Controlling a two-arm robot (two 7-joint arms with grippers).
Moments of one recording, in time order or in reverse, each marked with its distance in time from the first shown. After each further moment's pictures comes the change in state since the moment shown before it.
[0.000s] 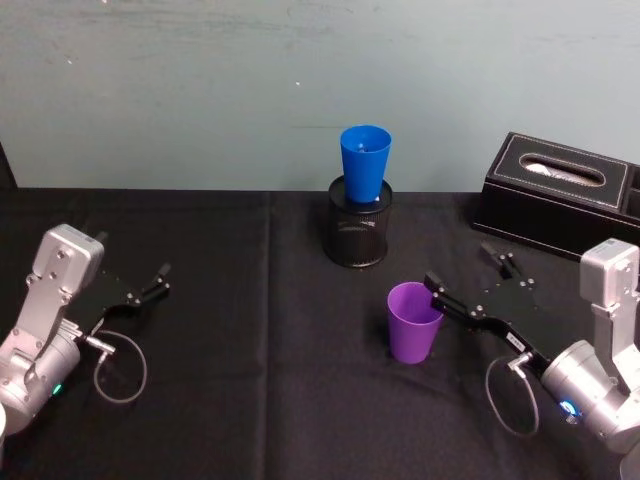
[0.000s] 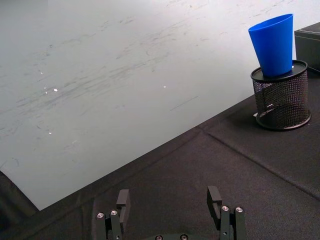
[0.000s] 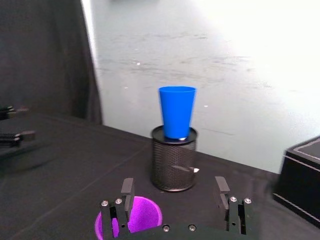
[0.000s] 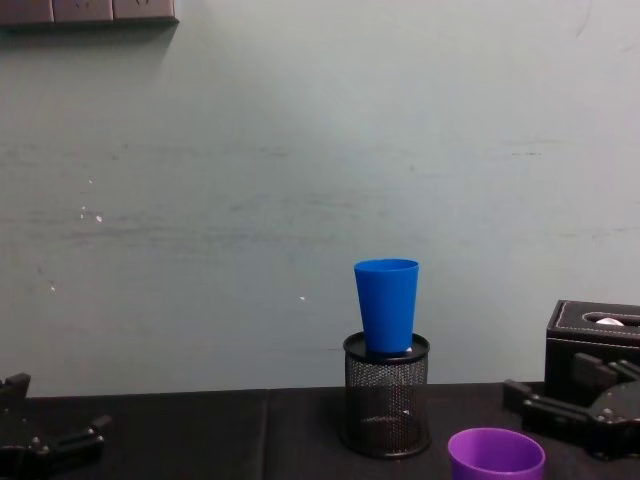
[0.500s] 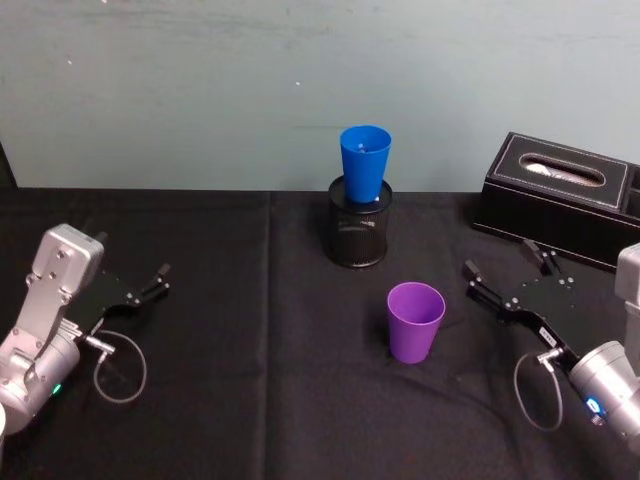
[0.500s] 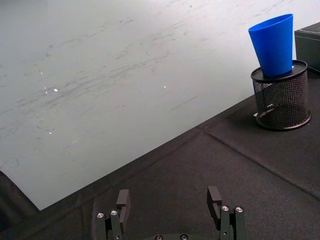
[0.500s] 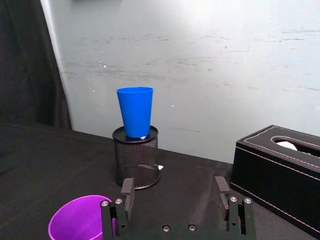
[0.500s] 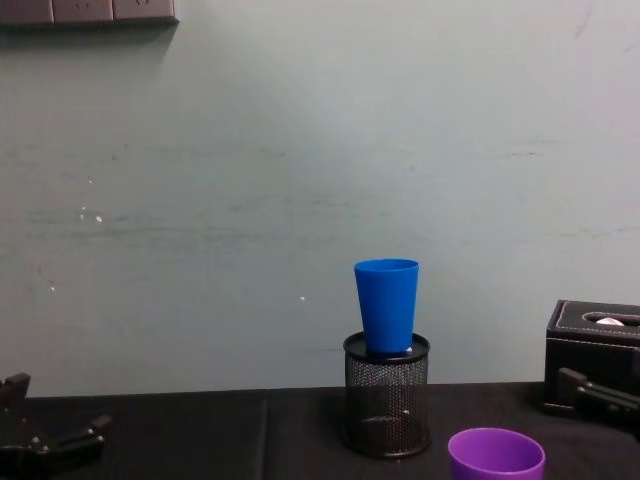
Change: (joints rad) left arm 0.000 0.000 0.000 0.000 0.000 0.000 0.000; right arm -0.036 -0.018 0.084 -0.011 -0.017 0.003 -0.065
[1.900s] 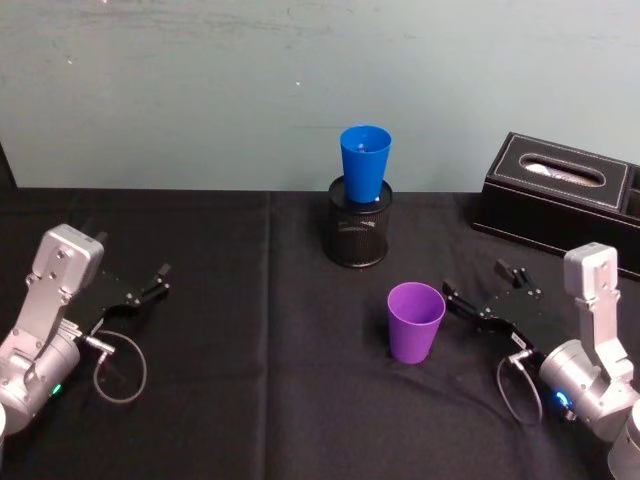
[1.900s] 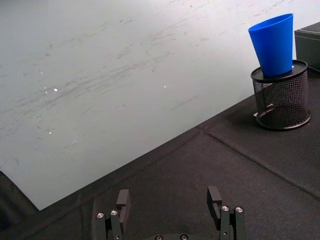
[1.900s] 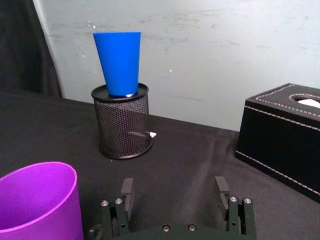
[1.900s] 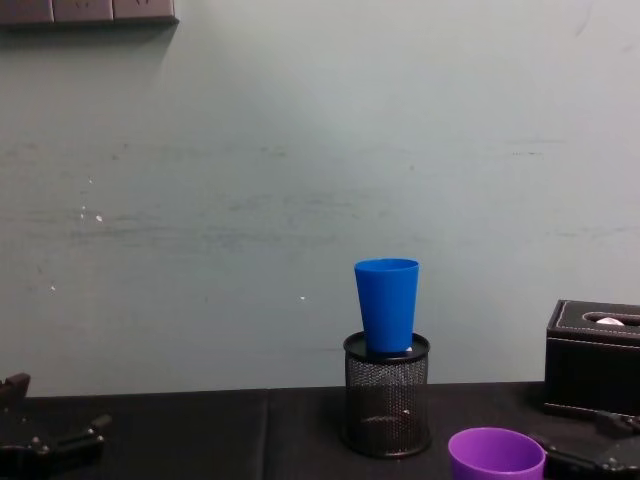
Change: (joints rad) left arm 0.000 0.000 0.000 0.000 0.000 0.000 0.000; right arm 0.179 -0.071 -0.038 0.324 -0.068 -0.025 0.047
